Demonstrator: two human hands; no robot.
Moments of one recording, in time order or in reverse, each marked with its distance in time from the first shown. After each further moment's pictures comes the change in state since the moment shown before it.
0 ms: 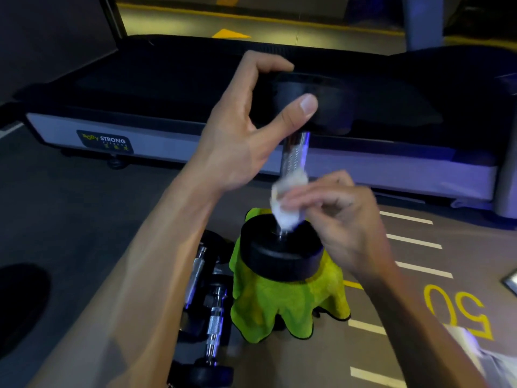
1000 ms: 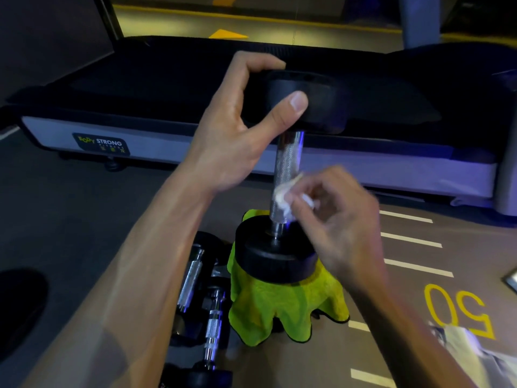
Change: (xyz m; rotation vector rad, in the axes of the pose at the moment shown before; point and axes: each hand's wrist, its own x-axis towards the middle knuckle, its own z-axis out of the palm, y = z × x) left_hand 0.004 -0.005 0.001 -0.023 -0.002 -0.015; right_hand -0.005 -0.005 0.002 -0.123 0.120 -0.052
